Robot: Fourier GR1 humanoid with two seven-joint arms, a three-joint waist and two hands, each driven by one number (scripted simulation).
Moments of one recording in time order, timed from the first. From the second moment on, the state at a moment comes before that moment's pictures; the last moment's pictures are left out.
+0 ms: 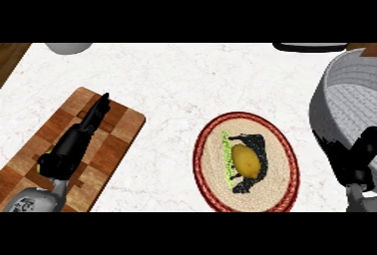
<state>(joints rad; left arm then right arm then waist) -0.12 0.43 -0.26 -1.54 0.12 0.07 -0.06 -0.06 -0.51 0.19 -1.35 -0.45 -0.23 0.13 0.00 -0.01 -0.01</state>
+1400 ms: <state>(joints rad) -0.17 0.42 -0.19 -1.54 0.16 0.04 -0.03 -0.35 -0.66 0.54 -1.90 0.35 -0.13 0.32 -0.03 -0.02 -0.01</state>
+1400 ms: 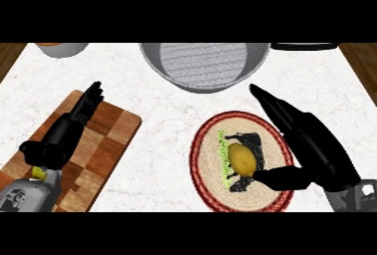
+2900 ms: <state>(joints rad) -0.18 0.34 -0.11 -1.55 0.09 -0.05 -0.02 -0.22 -0.66 0.26 -2.13 0.18 0.47 0.59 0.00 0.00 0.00</state>
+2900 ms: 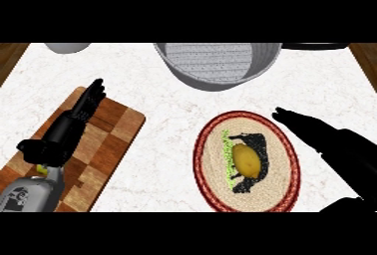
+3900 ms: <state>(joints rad) -0.15 0.27 -0.04 -1.61 0.02 -0.13 0.02 -0.11 -0.39 0.31 -1.89 0.59 0.37 0.23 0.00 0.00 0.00</state>
